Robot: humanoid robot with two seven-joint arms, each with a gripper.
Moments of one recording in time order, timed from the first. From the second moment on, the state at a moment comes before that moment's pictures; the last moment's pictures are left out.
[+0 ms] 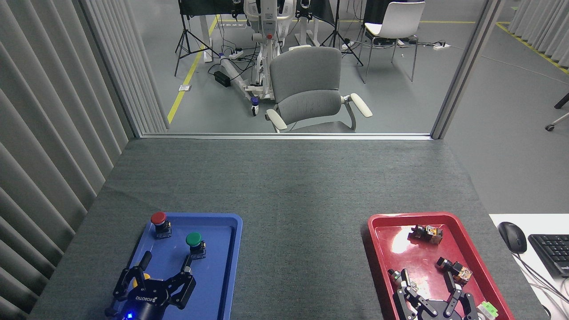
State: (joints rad) left arm 0.07 0.11 0.04 -1.50 -1.38 -0.20 0.17; right arm 0.20 -0.12 0.03 -1.52 1.30 0.02 -0.29
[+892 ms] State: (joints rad) left arm 0.03 0.11 0.03 -1.46 -1.35 -0.19 0.21; right arm 0.20 -0.13 0.03 -1.52 1.30 0.03 -0.30
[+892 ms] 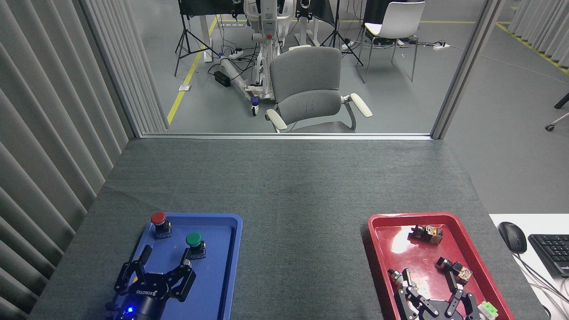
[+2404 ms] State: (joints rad) left arm -0.15 0.09 -0.07 -1.15 -1.41 -0.13 0.30; right arm 0.20 -0.13 0.03 -1.52 1.30 0.04 -0.31
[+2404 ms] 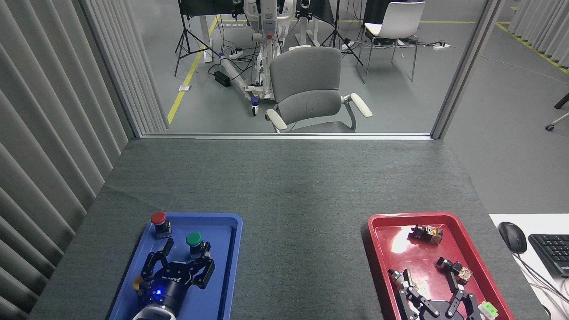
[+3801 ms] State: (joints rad) left arm -0.29 -0.02 -0.09 -0.84 -1.42 -0.02 0.34; right arm 0.20 -0.13 0.03 -1.52 1.30 0.04 -0.30
